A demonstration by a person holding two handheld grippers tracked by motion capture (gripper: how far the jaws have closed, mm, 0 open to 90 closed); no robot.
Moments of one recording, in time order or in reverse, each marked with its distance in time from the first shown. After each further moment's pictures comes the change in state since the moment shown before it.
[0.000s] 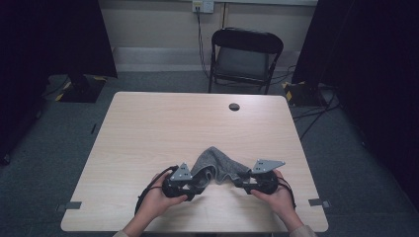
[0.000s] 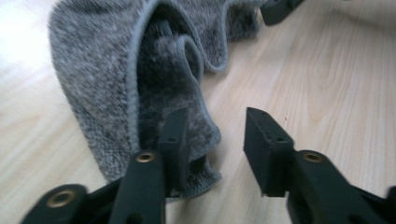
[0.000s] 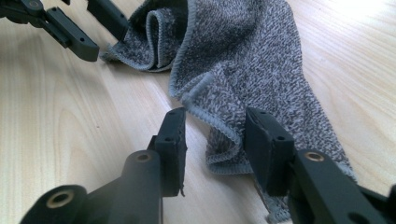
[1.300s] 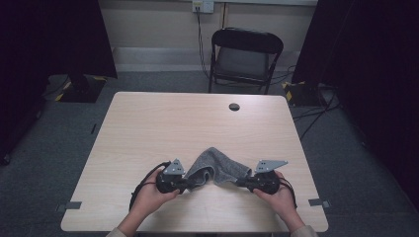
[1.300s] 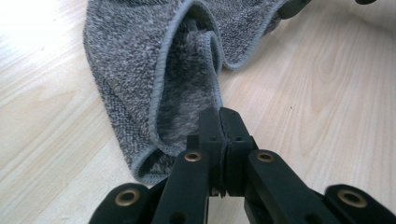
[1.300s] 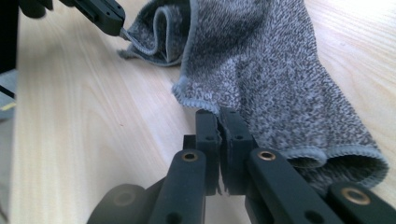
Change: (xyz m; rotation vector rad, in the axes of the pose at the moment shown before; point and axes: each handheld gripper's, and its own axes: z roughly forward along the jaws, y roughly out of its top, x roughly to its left) left arm 0.012 0.003 -0.025 0.031 0.006 -0.059; right arm -0.002 -0.004 -0.005 -0.004 0.079 0.090
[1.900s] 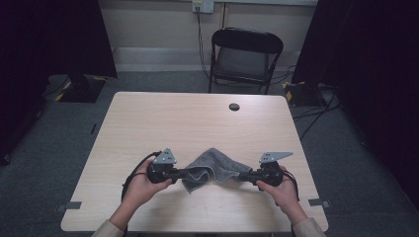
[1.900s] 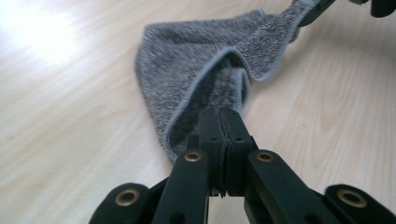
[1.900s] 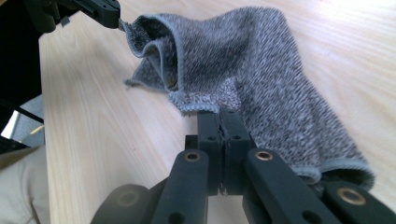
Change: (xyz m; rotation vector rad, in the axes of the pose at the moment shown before) left arm 0.022 0.017 -0.029 -0.043 0.038 -0.006; right arm -0.011 0.019 -0.013 -0.010 0.033 0.127
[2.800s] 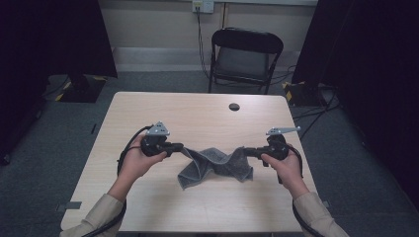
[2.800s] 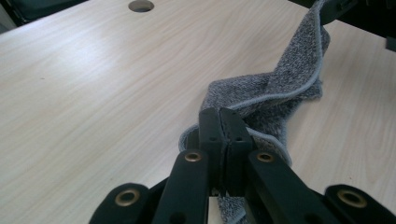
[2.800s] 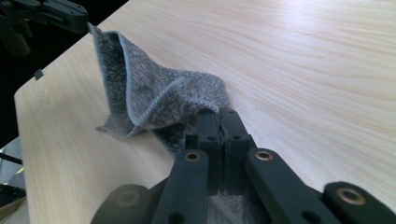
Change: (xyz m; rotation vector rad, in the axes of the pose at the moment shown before) left arm 0.046 0.047 -0.020 -0.056 0.080 -0.016; right arm -0.034 0.058 -0.019 -0.036 -0.089 0.110
